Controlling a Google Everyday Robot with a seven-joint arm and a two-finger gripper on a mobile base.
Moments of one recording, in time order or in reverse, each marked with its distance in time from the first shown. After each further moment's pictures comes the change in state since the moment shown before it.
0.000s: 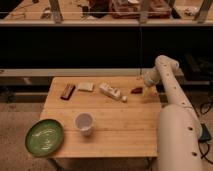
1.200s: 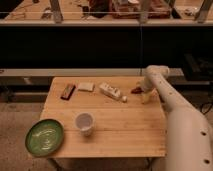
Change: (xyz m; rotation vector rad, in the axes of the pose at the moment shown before) arm 0.029 0.009 0.038 0.057 0.243 -0.061
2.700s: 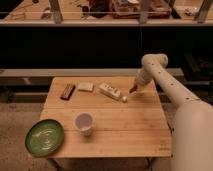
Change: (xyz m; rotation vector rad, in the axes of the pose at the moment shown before) arm -0.068 -0.020 -0.090 -0.011 -0.014 -0.174
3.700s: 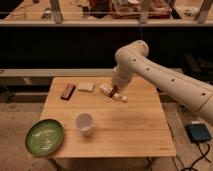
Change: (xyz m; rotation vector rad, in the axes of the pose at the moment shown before) arm -0.197 0.043 -0.129 0.034 0.011 -0.350
